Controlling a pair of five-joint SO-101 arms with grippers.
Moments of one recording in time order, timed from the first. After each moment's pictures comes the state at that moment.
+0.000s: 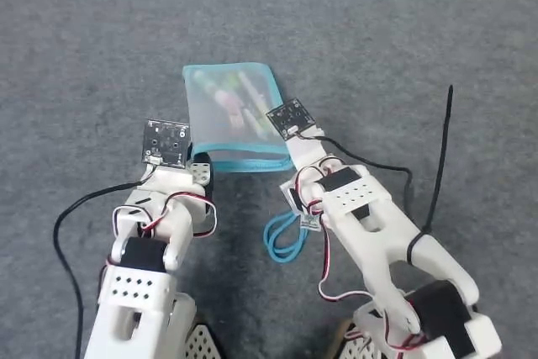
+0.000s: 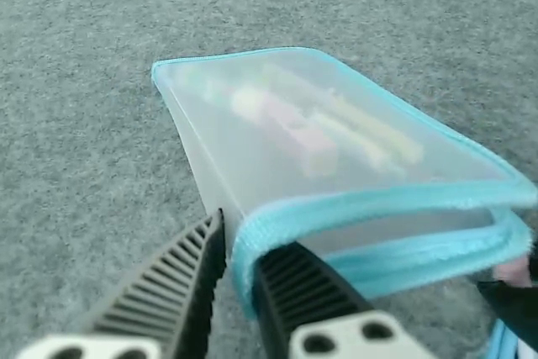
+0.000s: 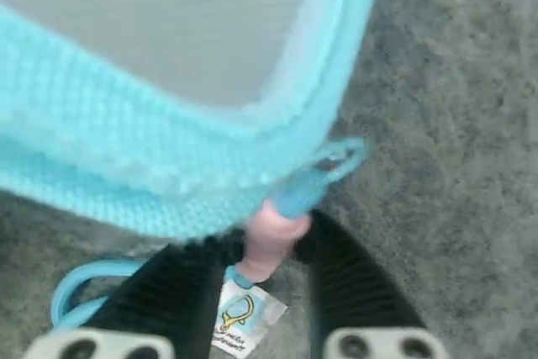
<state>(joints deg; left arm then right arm) 1.1 -67.0 80.6 34.5 4.6 -29.3 -13.4 50.1 37.0 5.5</state>
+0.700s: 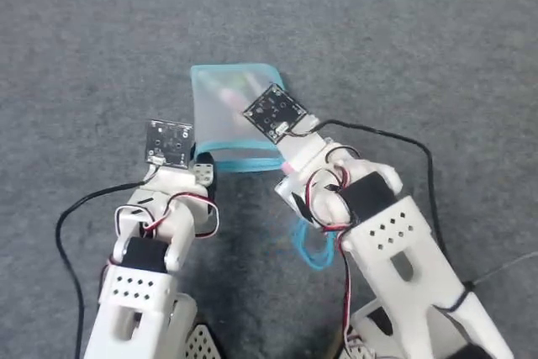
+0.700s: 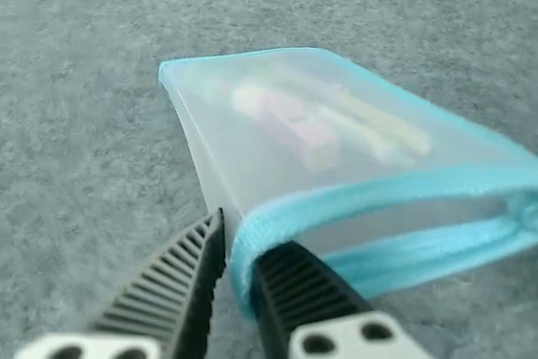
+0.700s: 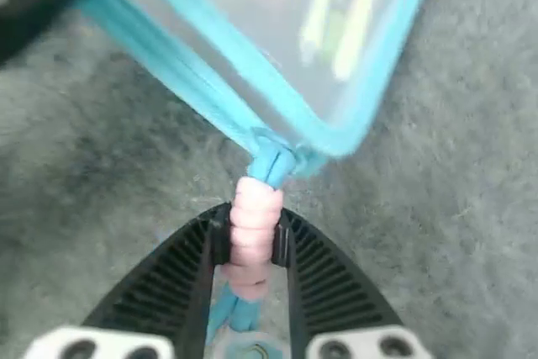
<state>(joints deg) 2.5 -67.0 80.6 34.5 4.5 -34.8 -37.7 34.3 68.4 15.5</state>
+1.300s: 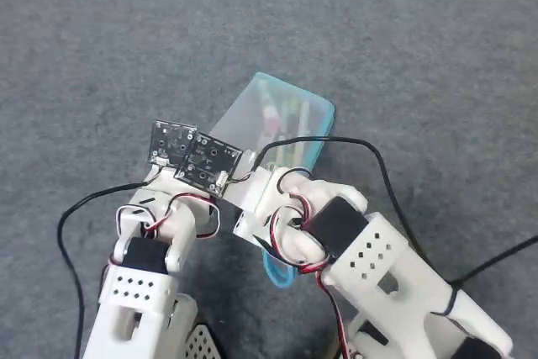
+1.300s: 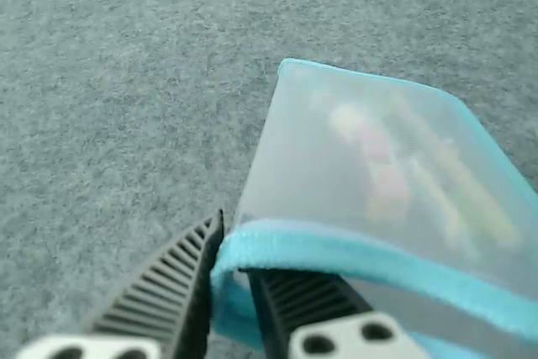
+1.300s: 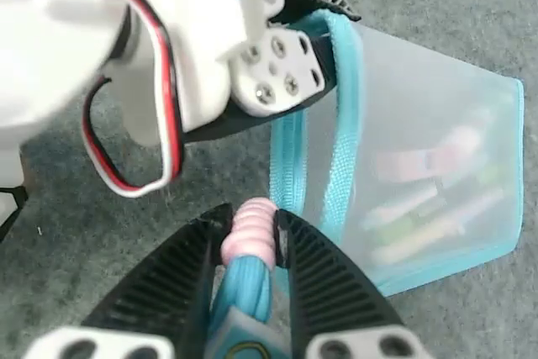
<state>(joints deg) 3.6 -67.0 80.5 34.5 3.6 -52.3 -37.8 29.8 70.2 19.6</state>
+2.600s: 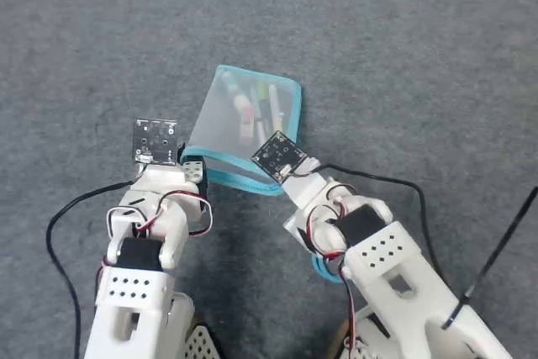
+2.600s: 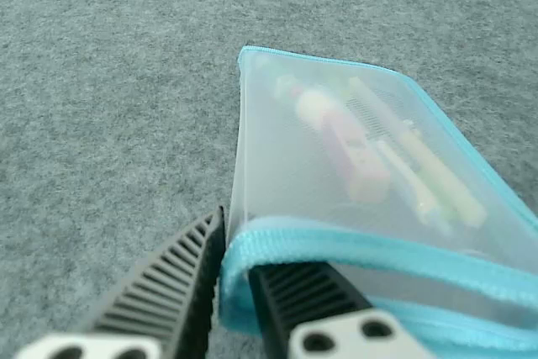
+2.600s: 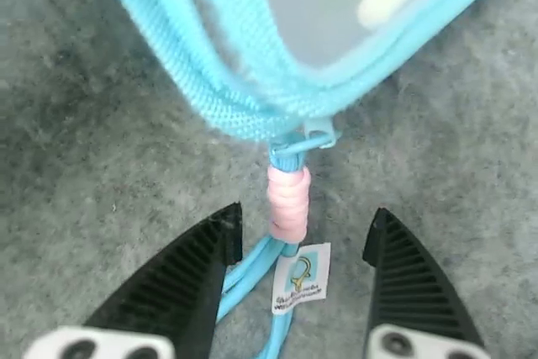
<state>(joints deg) -1.4 -66.9 80.6 34.5 6.7 -35.1 -43.2 60.4 54.2 15.5</state>
